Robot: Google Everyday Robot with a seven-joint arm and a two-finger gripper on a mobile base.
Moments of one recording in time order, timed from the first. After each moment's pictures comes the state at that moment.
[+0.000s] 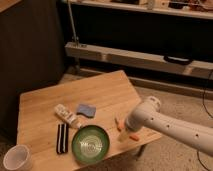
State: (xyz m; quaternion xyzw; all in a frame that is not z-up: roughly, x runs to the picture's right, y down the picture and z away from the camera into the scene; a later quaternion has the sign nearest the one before) arm 0.113 0.200 0.797 0.04 -0.31 -0.90 0.31
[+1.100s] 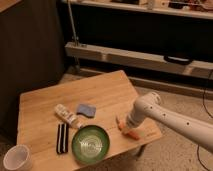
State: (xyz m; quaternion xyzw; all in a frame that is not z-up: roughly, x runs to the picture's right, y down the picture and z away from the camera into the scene) arm 0.125 0.209 0.821 0.01 -0.35 -0.87 0.35
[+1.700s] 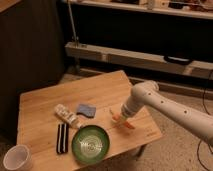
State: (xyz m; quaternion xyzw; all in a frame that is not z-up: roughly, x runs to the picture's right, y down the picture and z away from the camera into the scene) arm 0.043 0.141 0.805 0.08 -0.39 -0.86 0.31
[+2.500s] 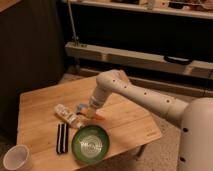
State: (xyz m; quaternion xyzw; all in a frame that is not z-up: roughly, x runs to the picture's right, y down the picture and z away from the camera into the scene) arm -0.119 0.128 0.806 0.14 -0.41 -0.88 0.18
